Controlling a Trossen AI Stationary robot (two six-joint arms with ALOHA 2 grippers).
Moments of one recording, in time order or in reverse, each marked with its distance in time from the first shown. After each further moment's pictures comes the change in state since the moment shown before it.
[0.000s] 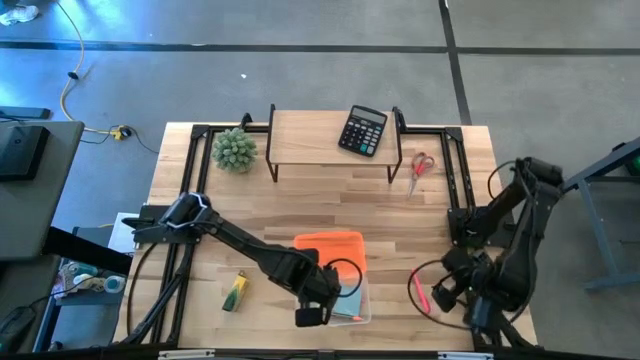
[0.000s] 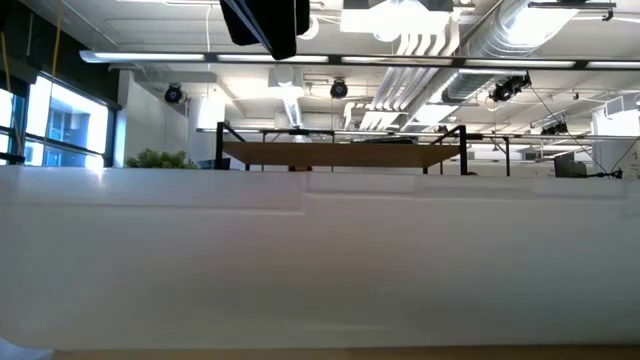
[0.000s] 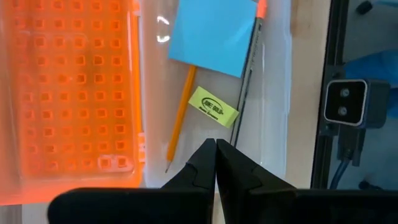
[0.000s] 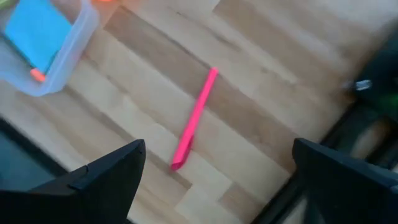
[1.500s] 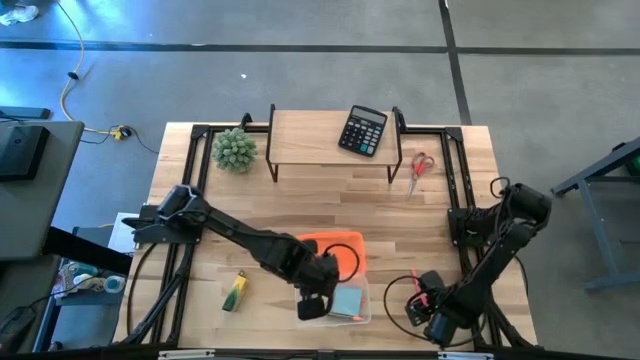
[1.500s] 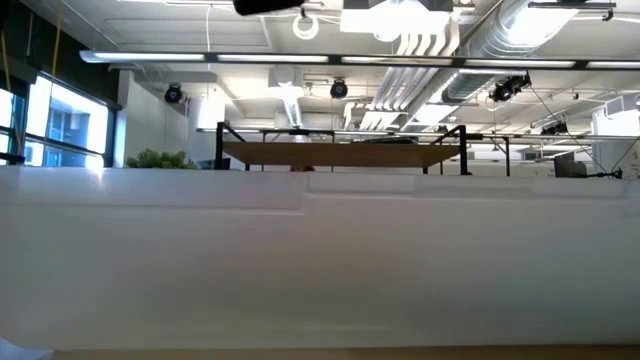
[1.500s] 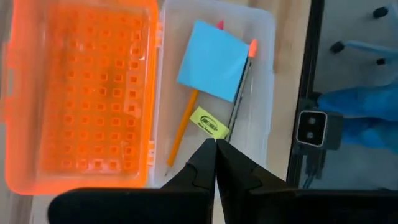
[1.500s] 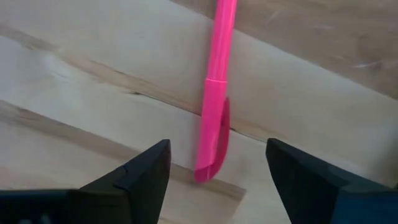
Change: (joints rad) left arm 0.027 -0.081 0.019 -0.002 0.013 -0.060; right arm -0.099 0.277 -0.222 0.566 -0.245 0.157
